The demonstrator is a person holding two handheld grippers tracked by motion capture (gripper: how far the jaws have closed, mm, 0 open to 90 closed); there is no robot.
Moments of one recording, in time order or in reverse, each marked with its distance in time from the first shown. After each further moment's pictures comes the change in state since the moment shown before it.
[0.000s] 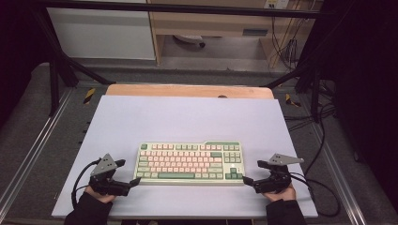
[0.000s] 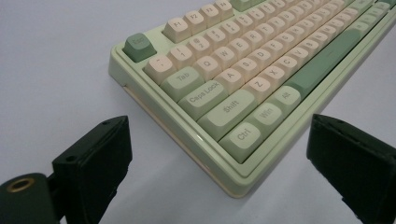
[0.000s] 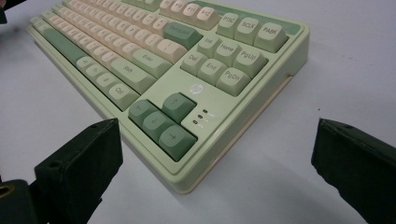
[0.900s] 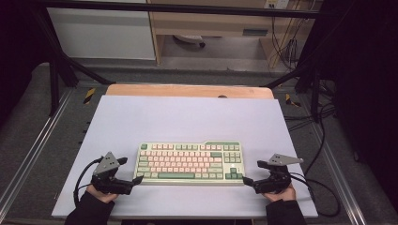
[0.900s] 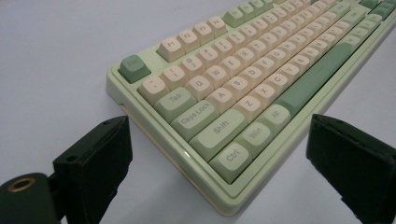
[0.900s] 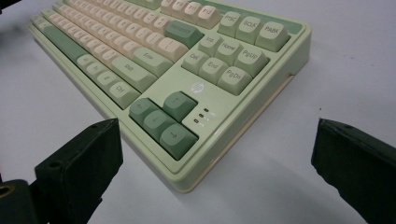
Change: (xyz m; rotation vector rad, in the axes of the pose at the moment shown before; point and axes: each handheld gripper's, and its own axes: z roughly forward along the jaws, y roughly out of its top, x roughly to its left) left arm -0.008 0.013 0.000 -0.013 0.010 0.018; right arm 0.001 0.000 0.000 0.004 0.002 -0.007
